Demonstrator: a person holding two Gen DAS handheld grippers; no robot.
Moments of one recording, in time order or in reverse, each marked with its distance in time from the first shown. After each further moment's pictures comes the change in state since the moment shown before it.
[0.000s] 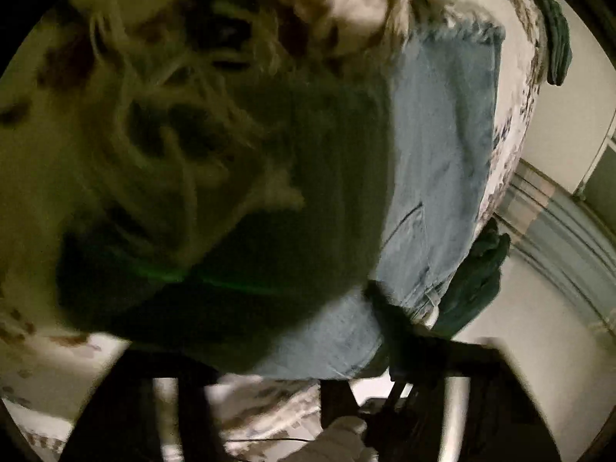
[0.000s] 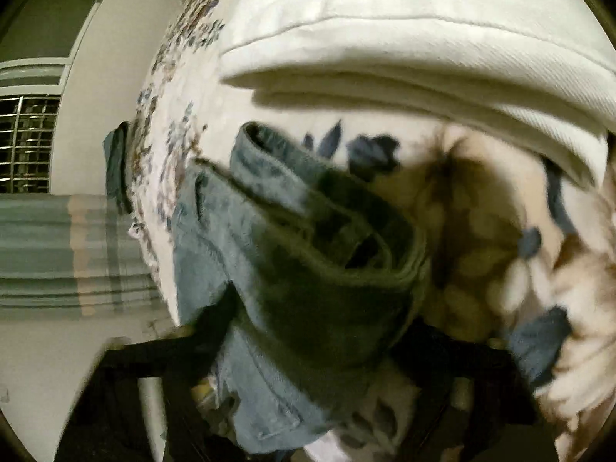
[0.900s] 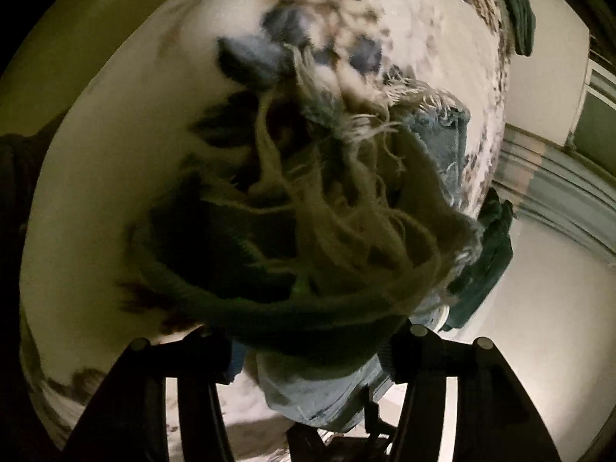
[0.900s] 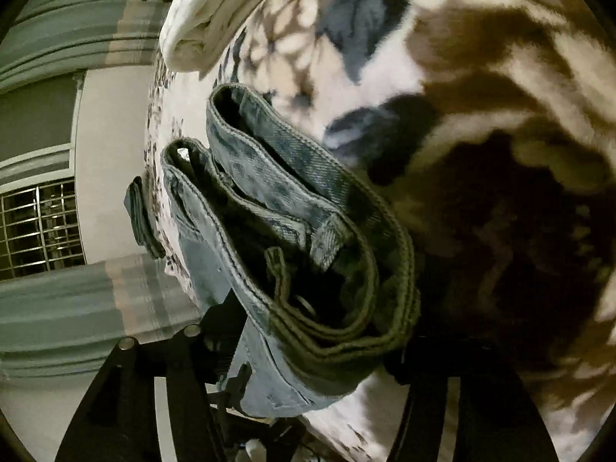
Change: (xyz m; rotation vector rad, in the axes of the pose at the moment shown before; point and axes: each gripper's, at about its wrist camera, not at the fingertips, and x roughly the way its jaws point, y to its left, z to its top) left arm -0.032 -0.032 0.069 0.223 0.003 0.039; right arm 0.003 -0.052 -0.138 0.312 -0.101 0.193
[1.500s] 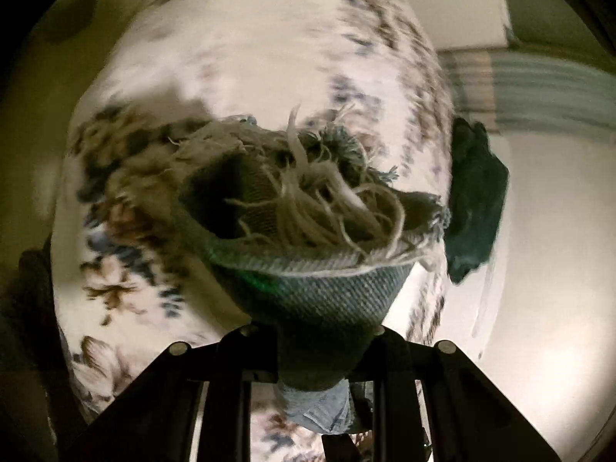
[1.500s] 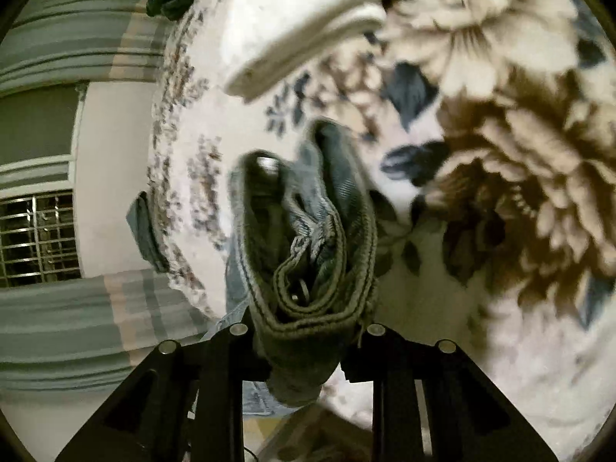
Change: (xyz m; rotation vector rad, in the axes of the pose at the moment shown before) left arm -0.044 -0.179 -0.033 0.437 0.024 0.073; right arm -0.090 0.089 -0.020 0.007 -0.096 -0.040
